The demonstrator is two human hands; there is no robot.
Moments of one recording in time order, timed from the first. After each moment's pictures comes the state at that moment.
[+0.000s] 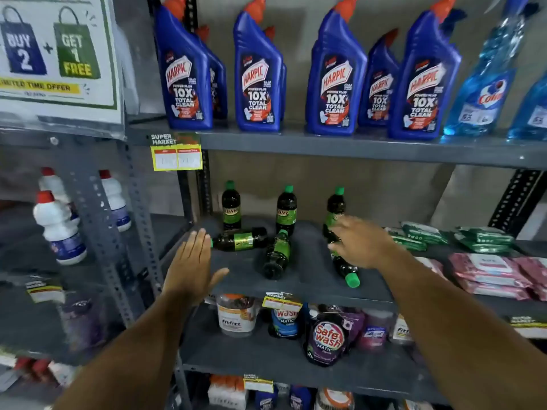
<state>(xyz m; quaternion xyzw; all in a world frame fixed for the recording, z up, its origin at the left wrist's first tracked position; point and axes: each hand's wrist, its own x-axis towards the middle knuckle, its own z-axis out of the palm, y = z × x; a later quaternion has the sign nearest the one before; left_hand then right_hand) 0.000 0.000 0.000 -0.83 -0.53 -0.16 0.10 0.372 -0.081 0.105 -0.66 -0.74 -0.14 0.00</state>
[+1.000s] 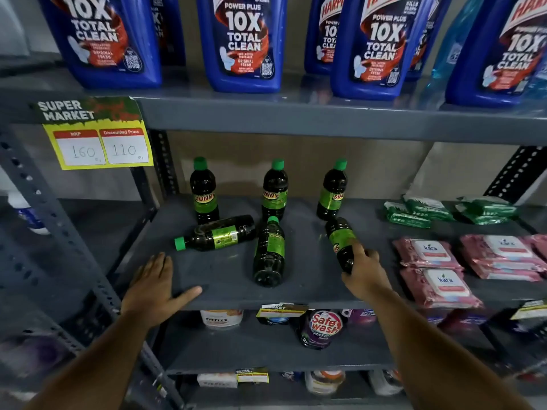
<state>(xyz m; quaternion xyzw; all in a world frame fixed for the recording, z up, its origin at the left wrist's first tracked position) -0.042 0.130 -0.097 -0.81 -0.58 -0.03 -0.05 0.389 -0.017 -0.037 -0.87 -0.45 0.13 0.17</state>
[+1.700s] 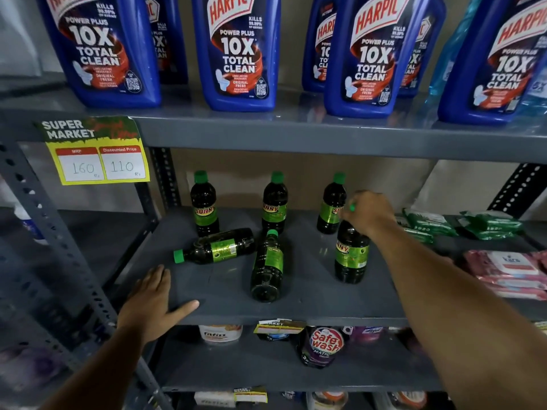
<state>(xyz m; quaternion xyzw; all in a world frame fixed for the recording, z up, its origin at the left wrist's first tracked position) -0.038 0.126 -0.093 -0.80 -0.59 -0.03 -0.02 0.414 0.057 0.098 -0.84 -0.52 -0.03 0.18</state>
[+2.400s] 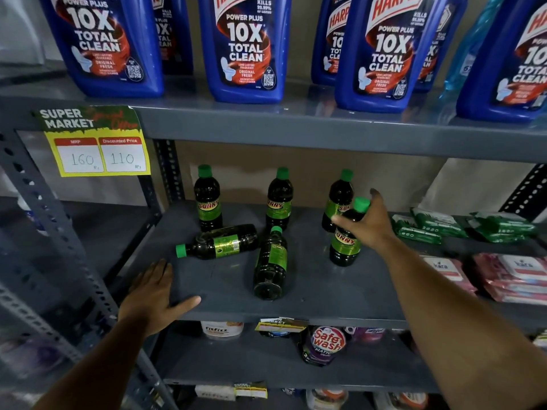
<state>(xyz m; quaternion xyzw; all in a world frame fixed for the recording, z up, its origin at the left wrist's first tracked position) -0.036 0.124 -0.088 -0.80 -0.59 -0.04 -0.03 0.435 0.069 0.040 -0.75 -0.45 0.17 0.45</state>
